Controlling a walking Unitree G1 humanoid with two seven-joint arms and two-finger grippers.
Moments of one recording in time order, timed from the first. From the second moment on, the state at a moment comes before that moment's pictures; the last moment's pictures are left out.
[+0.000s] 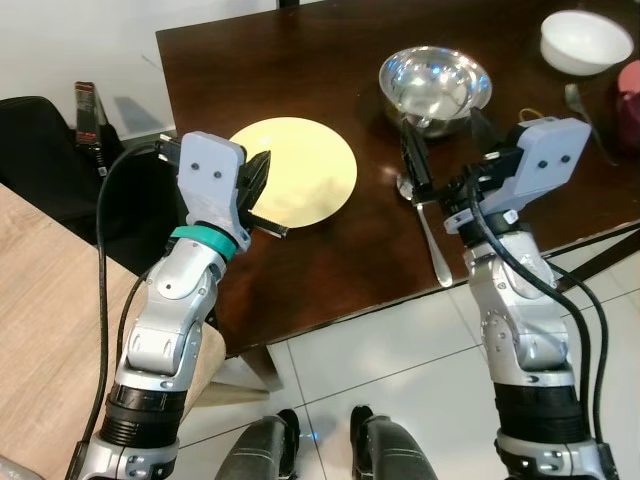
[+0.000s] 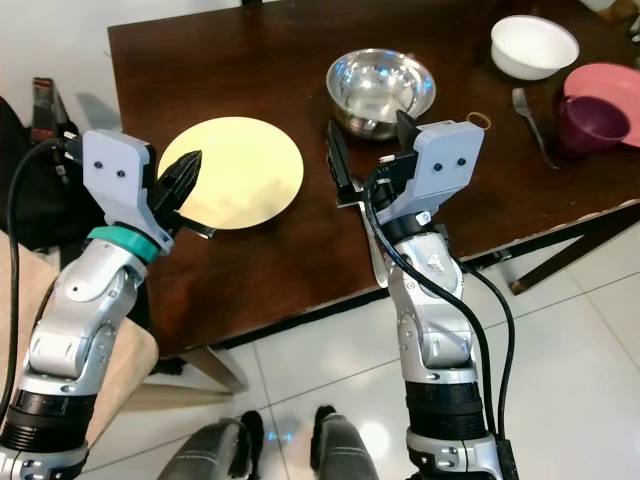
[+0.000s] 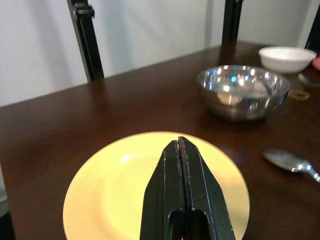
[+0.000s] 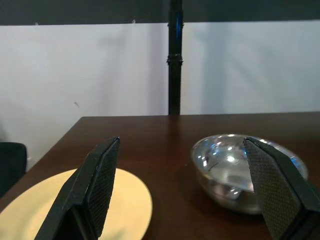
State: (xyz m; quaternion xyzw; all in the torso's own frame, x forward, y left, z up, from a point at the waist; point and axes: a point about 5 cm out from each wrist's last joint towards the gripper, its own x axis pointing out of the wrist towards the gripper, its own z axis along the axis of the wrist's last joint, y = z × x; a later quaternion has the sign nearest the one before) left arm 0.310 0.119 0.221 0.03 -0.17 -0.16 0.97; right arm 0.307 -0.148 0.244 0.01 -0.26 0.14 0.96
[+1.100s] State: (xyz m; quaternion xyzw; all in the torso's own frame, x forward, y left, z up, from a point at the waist) left arm 0.325 0.113 0.223 0.02 -0.21 -0.14 0.97; right arm 0.317 -0.150 0.234 0.01 -0.24 0.14 0.96
